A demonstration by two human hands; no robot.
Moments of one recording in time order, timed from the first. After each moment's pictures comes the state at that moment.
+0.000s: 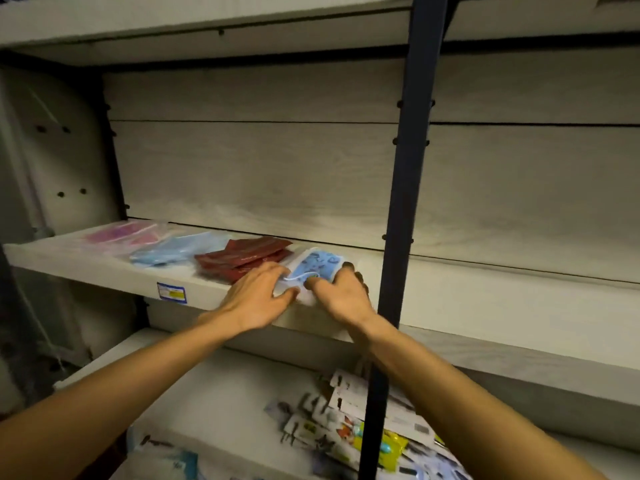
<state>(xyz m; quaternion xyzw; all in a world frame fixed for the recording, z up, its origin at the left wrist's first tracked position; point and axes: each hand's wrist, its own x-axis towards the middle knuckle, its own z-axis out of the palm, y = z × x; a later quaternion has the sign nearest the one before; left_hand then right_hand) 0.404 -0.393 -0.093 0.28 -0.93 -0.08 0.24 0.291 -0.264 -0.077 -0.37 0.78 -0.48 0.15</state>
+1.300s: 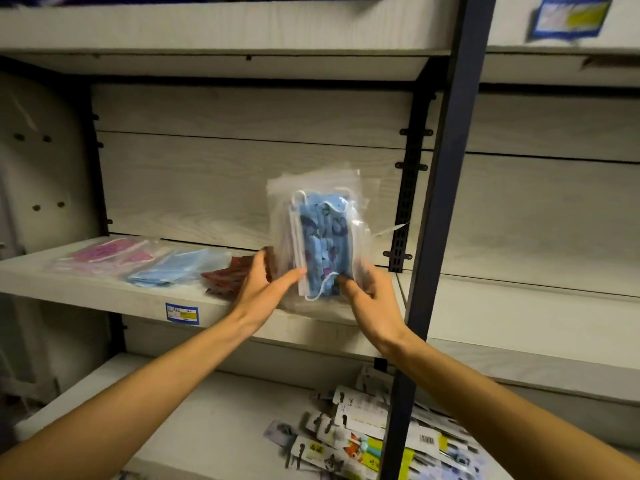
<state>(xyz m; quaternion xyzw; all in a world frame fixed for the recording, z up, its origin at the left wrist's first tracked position) 0.418 -0.424 -0.079 0.18 -0.69 -0.58 0.40 0.311 -0.264 -0.071 -0.46 0.59 -0.66 0.07</state>
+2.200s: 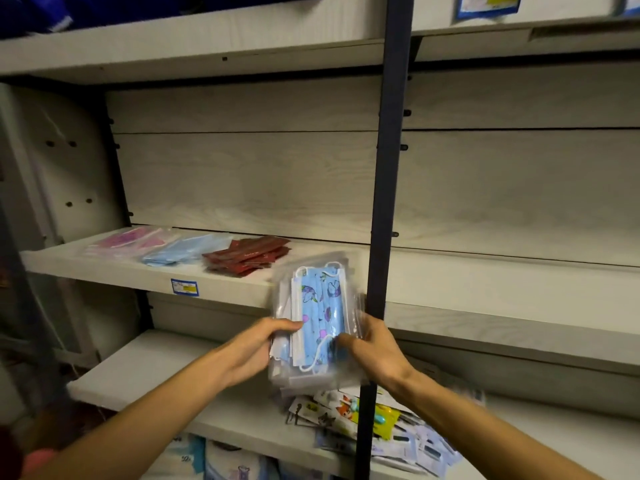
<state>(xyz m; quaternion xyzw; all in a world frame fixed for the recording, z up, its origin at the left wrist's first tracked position) 0.454 -0.337 -0.147 0.20 -0.57 -0.79 0.13 0.310 -0.167 -0.148 -0.38 0.67 -0.58 0.27</state>
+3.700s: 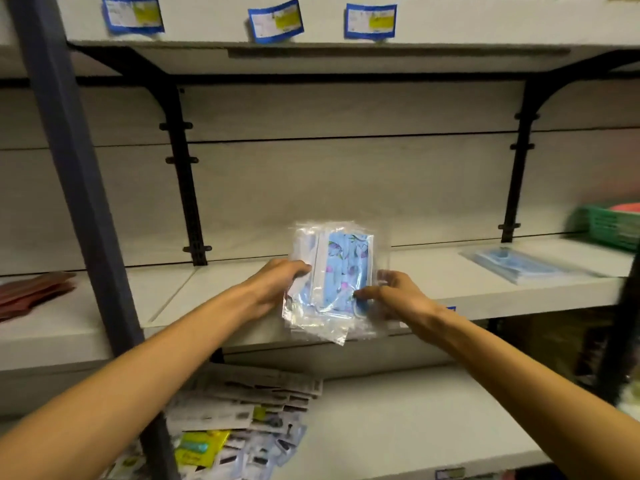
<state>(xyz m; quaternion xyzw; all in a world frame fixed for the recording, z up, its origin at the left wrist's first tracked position) 0.156 -0.073 -0.050 0.13 -0.78 -0.60 0.11 0.069 0.142 -0.082 -0.23 0.74 -0.63 0.13</state>
